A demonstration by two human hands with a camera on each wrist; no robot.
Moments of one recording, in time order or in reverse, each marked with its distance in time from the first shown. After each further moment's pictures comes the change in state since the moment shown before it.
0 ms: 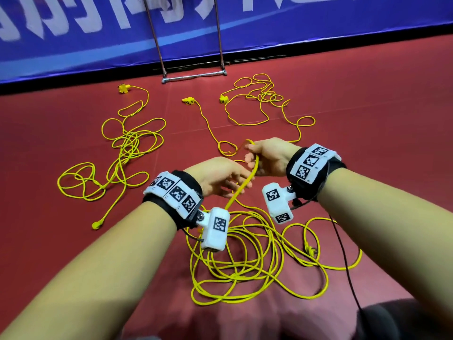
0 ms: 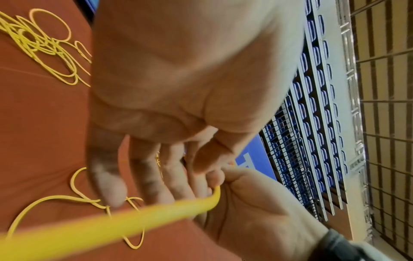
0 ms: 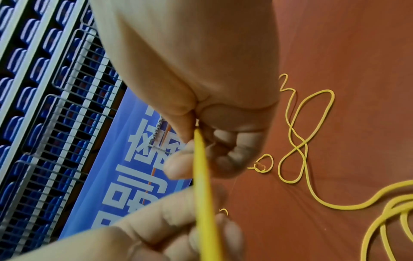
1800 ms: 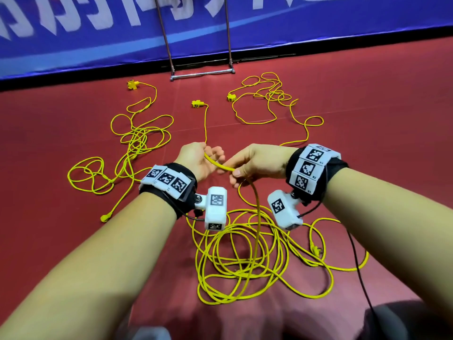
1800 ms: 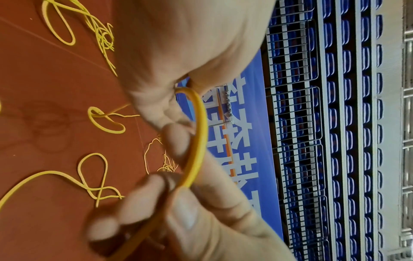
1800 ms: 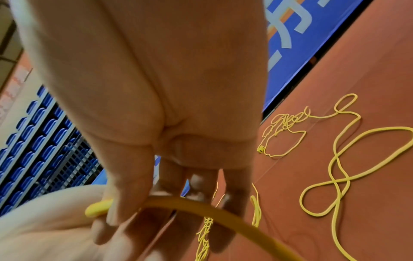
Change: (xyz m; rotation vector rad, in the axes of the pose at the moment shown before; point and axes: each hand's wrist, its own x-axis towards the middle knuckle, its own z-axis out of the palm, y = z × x) left_hand 0.014 -0.008 -0.048 -0.999 0.457 0.073; right_hand -0.023 0.006 0.032 -0.562 -0.492 -0.231
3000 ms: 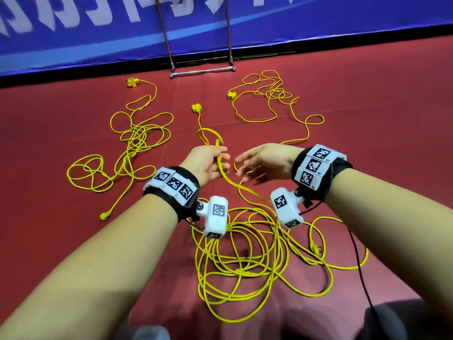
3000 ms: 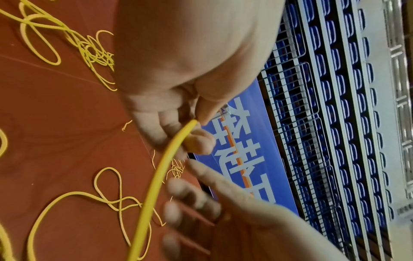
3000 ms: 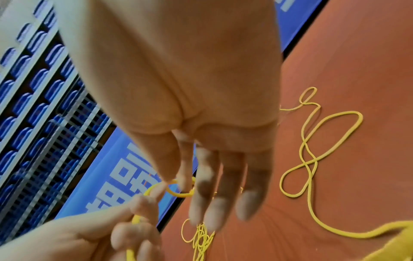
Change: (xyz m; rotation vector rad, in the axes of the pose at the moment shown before) left_hand -0.007 -0.017 -0.005 0.393 -0.128 0.079; right_hand 0.001 0.011 -0.010 0.198 0.220 0.227
